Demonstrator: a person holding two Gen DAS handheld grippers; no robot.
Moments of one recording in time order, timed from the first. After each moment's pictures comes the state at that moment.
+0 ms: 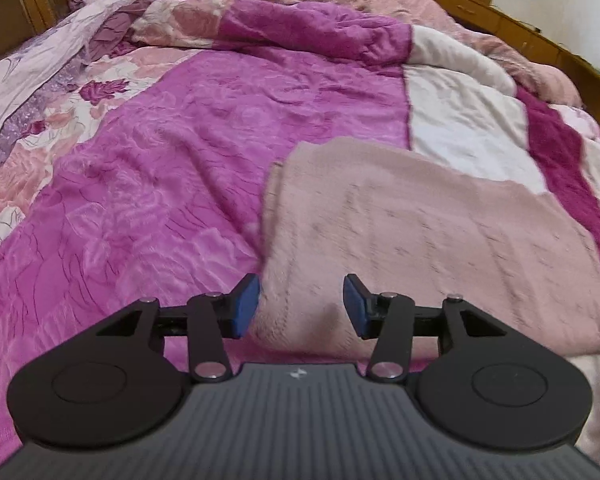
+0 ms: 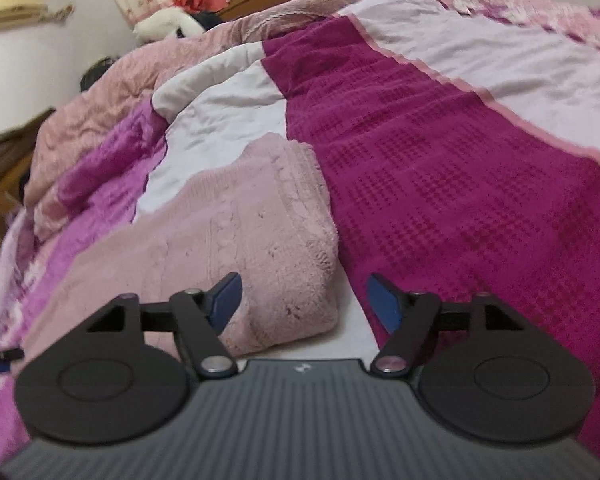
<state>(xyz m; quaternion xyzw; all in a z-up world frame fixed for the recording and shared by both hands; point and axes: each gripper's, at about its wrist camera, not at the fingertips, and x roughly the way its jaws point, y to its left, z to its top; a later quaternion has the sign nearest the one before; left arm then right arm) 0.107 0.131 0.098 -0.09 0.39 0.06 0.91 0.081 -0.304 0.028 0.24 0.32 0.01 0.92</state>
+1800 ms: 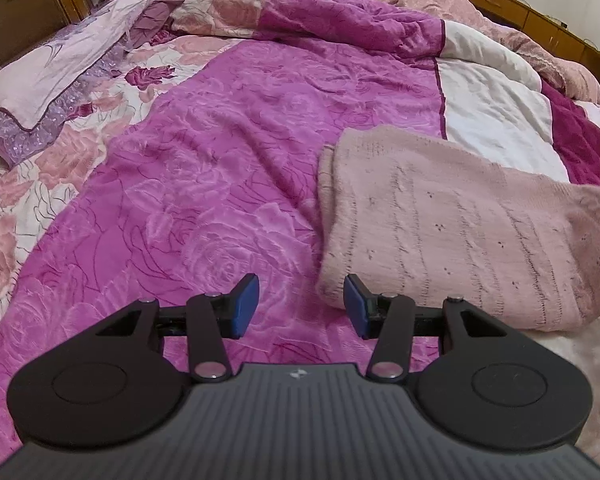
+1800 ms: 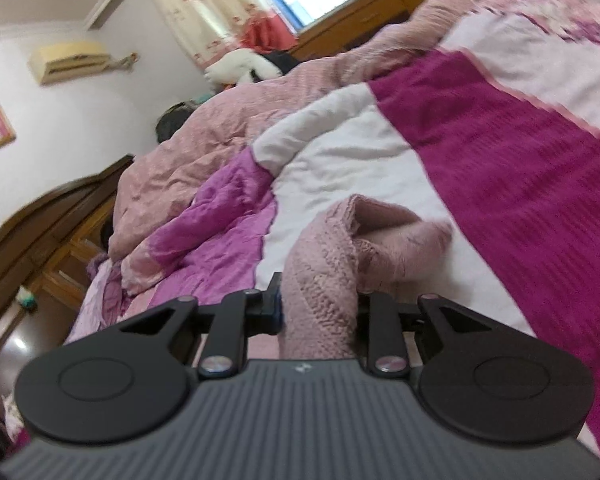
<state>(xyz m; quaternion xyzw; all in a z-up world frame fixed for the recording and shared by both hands) 0.078 0.158 0.109 -0.09 0.41 0.11 0.90 0.146 -0.238 0.088 0.29 0.23 0.11 0.92</state>
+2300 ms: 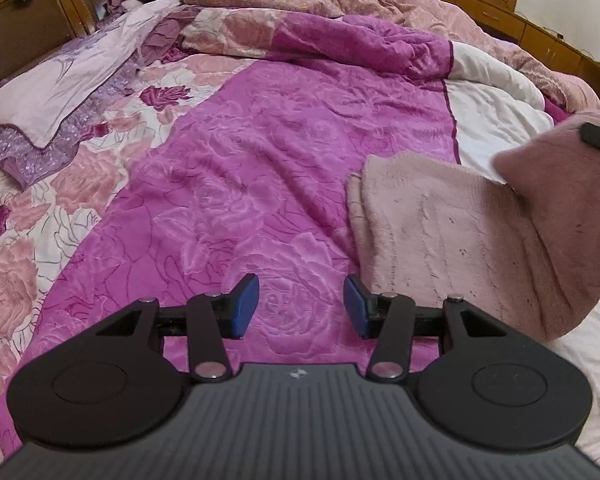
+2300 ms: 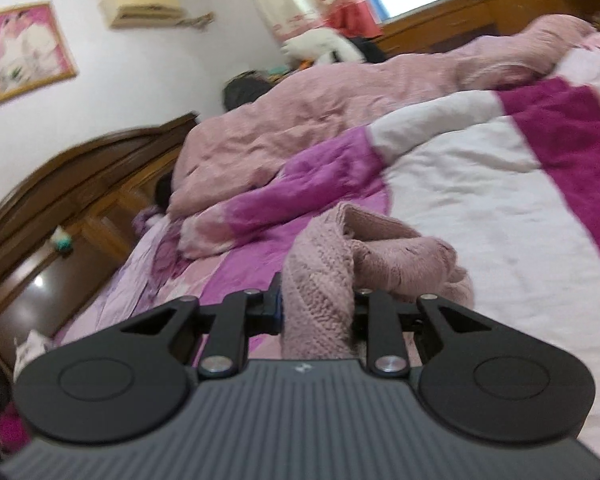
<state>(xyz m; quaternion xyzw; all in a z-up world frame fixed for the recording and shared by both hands) 0.071 0.194 0.120 -0.09 0.39 0.11 0.91 0.157 -0.101 0.141 0.21 0.22 0.20 0.93</state>
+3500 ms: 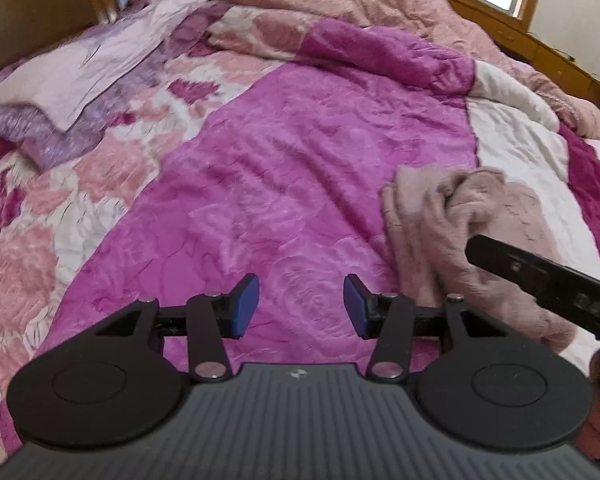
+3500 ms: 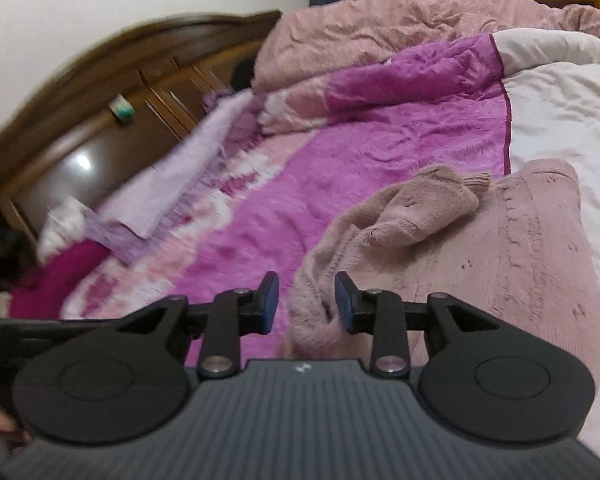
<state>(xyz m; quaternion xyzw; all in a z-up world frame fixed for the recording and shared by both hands) 0.059 0.225 0.117 -0.11 0.37 0.11 0.91 0.112 0.009 0.090 0.12 0.29 0.32 0.89</state>
